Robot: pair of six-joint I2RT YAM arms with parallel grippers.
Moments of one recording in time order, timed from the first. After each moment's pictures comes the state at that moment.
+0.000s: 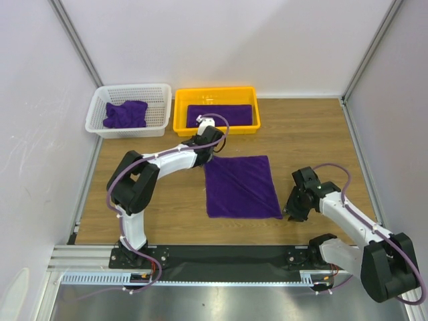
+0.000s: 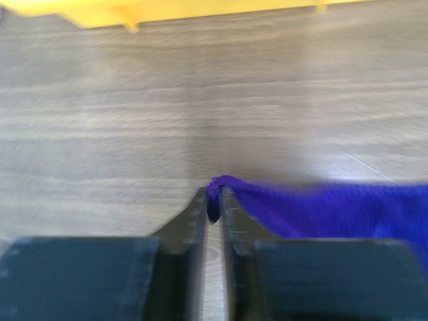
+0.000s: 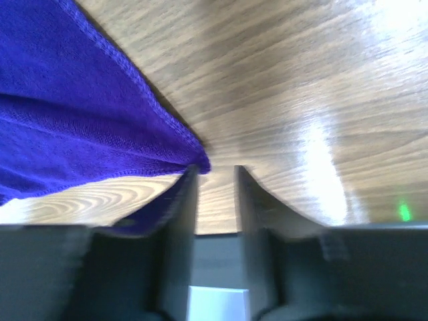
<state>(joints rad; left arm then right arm) -0.64 1.90 1.25 -0.26 -0.56 -0.43 0.32 1.04 0.53 -0.77 -0.05 0.84</state>
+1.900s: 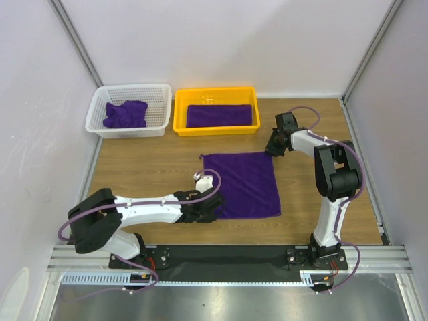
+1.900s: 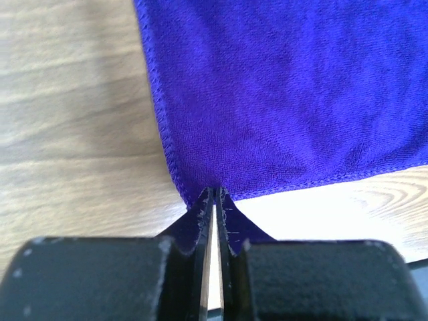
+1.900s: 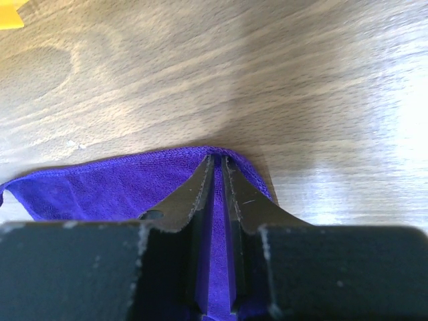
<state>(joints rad) -1.10 1.45 0.70 -0.39 -0.31 -1.00 0.23 1.97 1.29 -0.31 -0.07 0.62</state>
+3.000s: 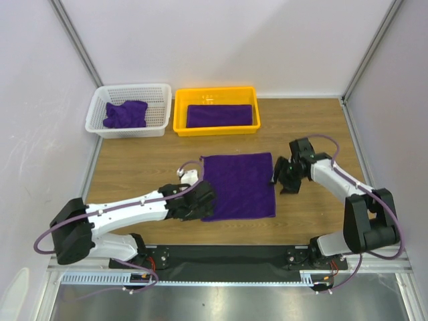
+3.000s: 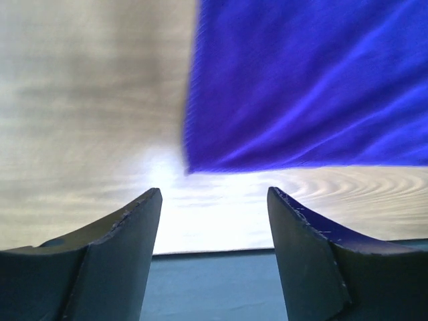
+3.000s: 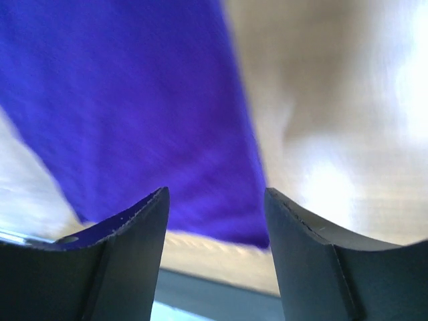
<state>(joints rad) -1.07 1.29 0.83 -0.74 -0.34 -1.17 0.24 1.43 0.89 -0.61 -0.23 0.62</state>
